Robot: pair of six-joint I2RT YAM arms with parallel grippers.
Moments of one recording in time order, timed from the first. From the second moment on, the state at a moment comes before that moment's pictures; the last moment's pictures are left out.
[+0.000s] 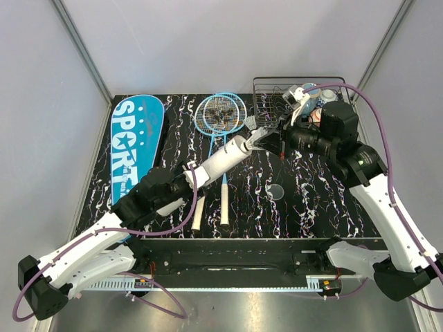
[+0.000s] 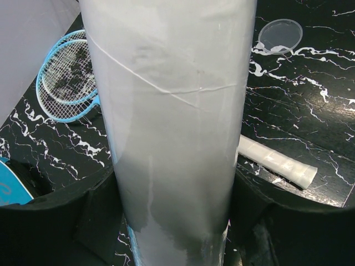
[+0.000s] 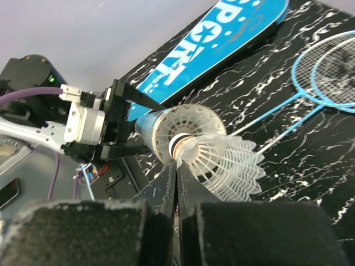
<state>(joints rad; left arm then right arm) -0.77 0.78 0.64 -0.19 0.09 0.40 0.49 1.10 1.42 -0.55 -0.57 0.21</state>
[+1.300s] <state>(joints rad) -0.76 0.80 0.64 -0.15 -0.55 0.37 0.52 1.26 1.37 -0.27 0.08 0.53</state>
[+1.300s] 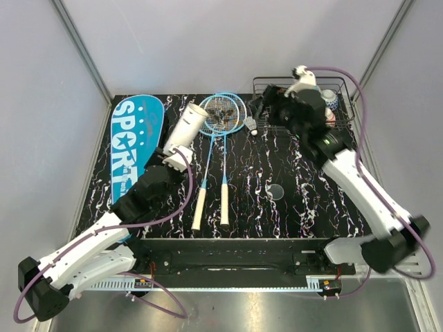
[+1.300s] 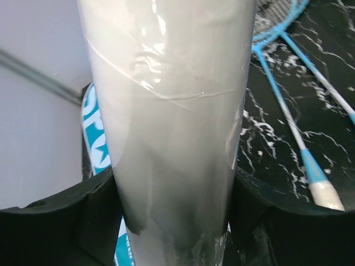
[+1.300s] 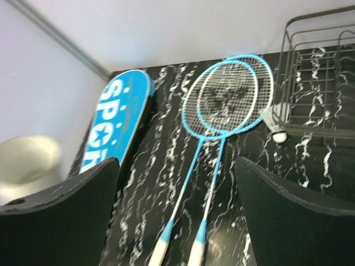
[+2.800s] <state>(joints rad) -0.75 0.69 0.64 -0.06 -0.58 0.37 0.51 2.55 2.30 -0.60 0.20 -0.17</state>
